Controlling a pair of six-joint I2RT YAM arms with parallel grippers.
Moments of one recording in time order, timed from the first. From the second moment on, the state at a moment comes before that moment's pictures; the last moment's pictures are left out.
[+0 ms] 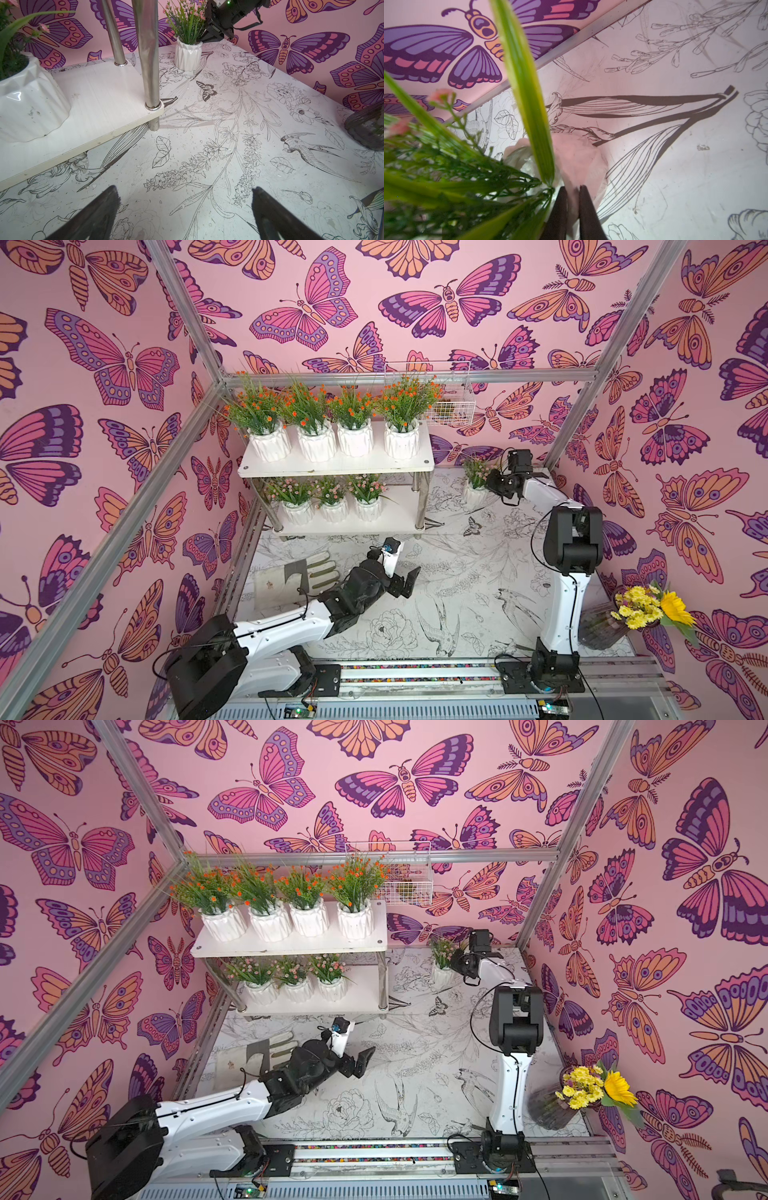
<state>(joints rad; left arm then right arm) -0.89 1.17 0.48 0.33 -0.18 -0.19 -0.01 2.22 1.77 -0.40 -0.21 0.47</state>
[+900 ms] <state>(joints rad) -0.89 1.18 0.48 0.34 -0.18 -0.18 0.07 1.71 1.17 -0.51 -0.31 0.38</state>
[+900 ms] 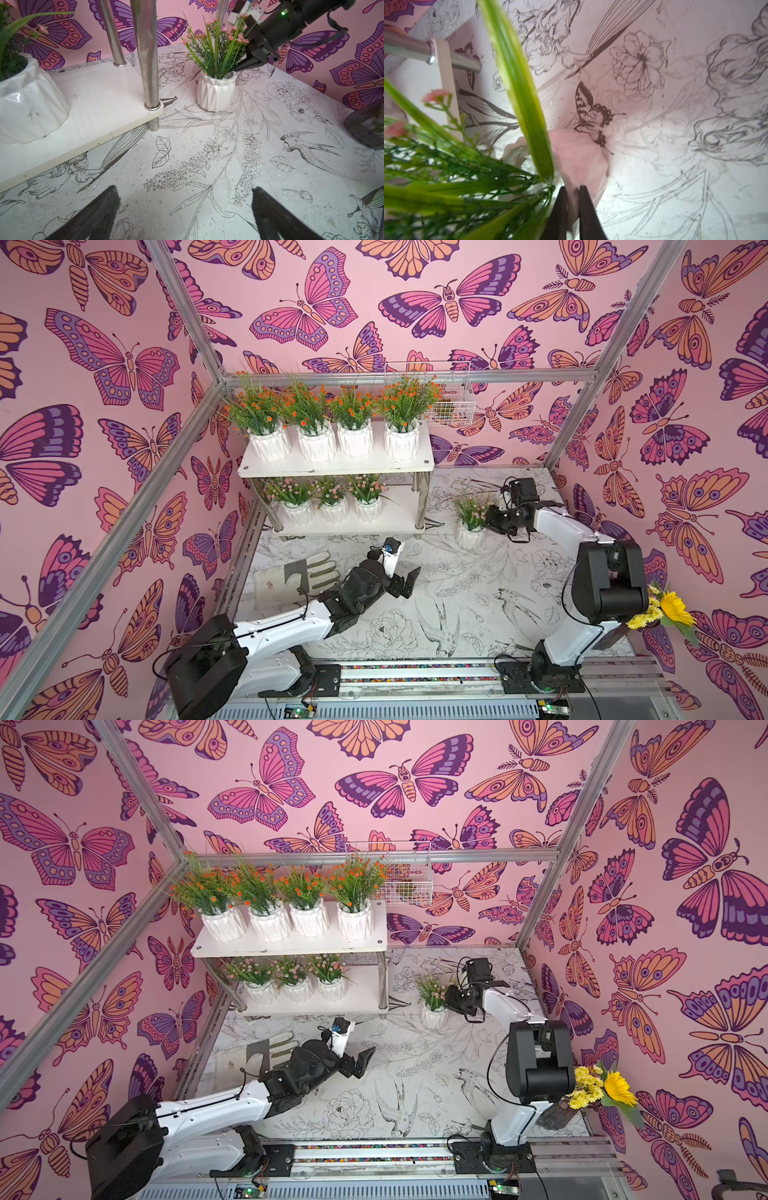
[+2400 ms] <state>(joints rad) -0.93 1.66 0.46 0.85 0.03 -0.13 0.54 1.42 0.83 -0.35 -0.29 0.47</state>
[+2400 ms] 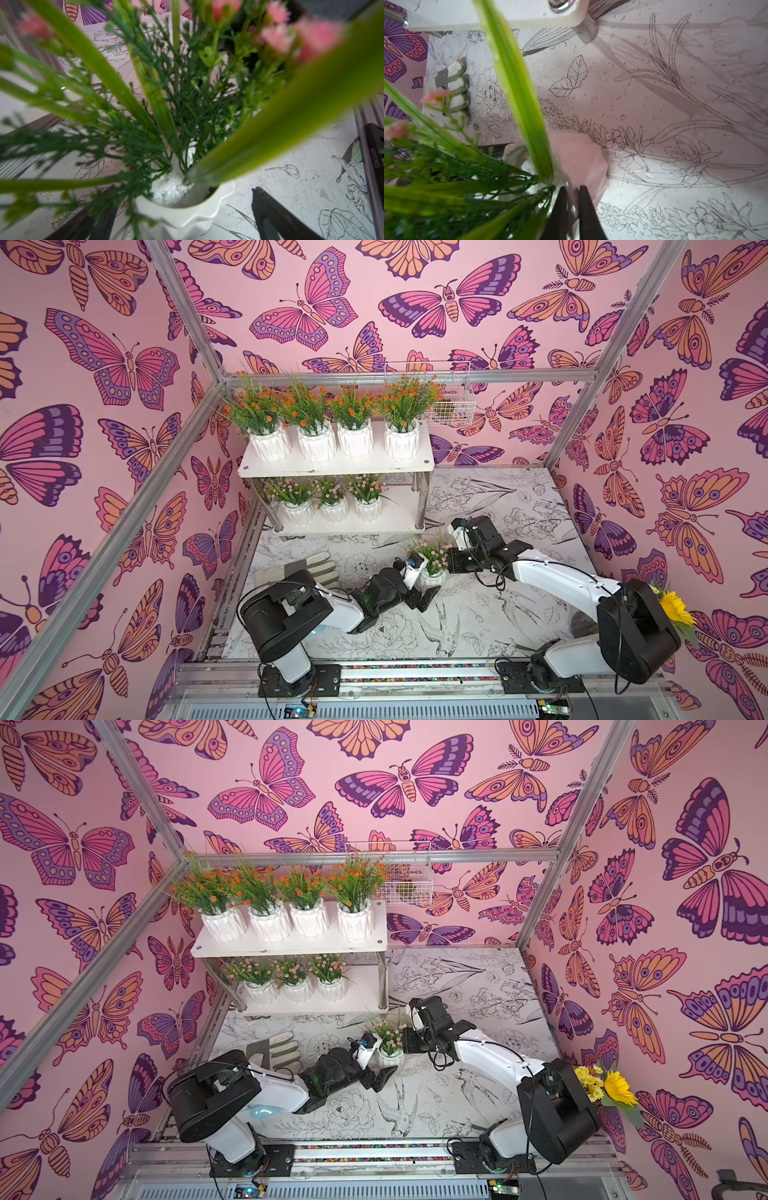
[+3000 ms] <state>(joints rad) -0.94 1.73 0.48 0.94 -0.01 -0.13 0.57 1.43 0.81 -0.34 -0.32 0.47</state>
